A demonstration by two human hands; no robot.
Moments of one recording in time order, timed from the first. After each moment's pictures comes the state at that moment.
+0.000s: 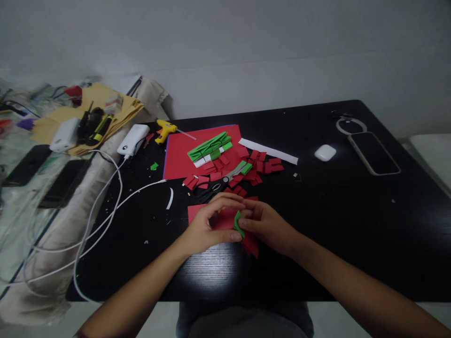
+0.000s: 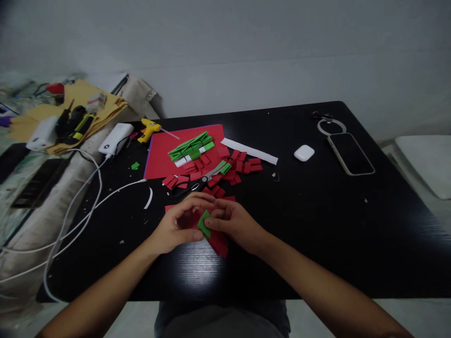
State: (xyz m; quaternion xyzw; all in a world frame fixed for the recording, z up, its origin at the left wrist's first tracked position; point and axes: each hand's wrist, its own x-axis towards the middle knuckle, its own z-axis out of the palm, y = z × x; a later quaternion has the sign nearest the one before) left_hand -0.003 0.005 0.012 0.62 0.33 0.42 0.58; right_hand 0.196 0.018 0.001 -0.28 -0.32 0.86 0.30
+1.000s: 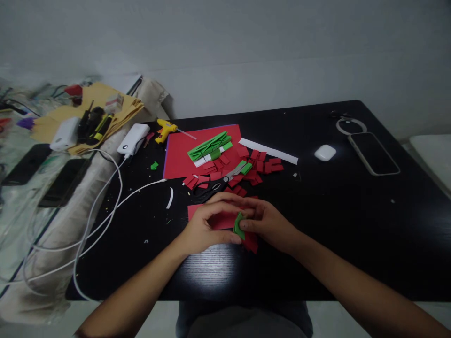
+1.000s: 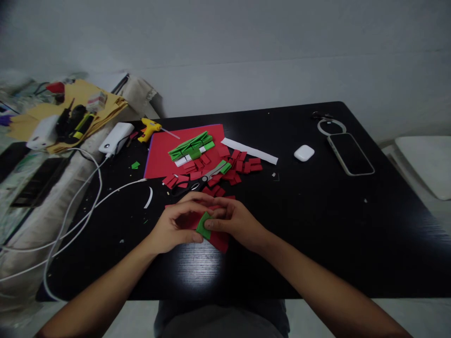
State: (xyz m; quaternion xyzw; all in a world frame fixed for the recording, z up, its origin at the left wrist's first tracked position) left_hand -0.006 0.005 0.014 0.65 0.33 0.43 0.53; right_hand 0.200 0.021 0.003 -0.28 -0.33 0.85 0.30
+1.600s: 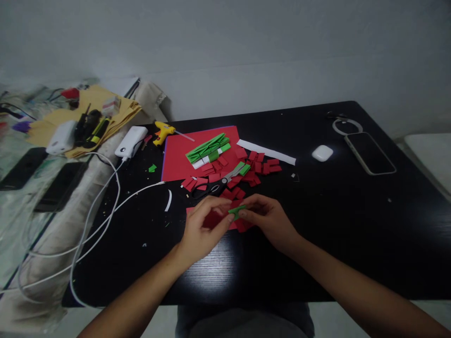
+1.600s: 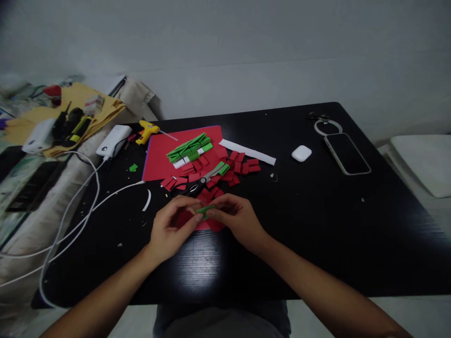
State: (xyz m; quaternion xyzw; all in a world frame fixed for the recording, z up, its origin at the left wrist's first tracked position) left_hand 0.002 -0.006 0.012 0.67 0.46 0.48 0.34; right_hand 0.198 0.021 0.004 -0.37 -0.38 0.73 0.42
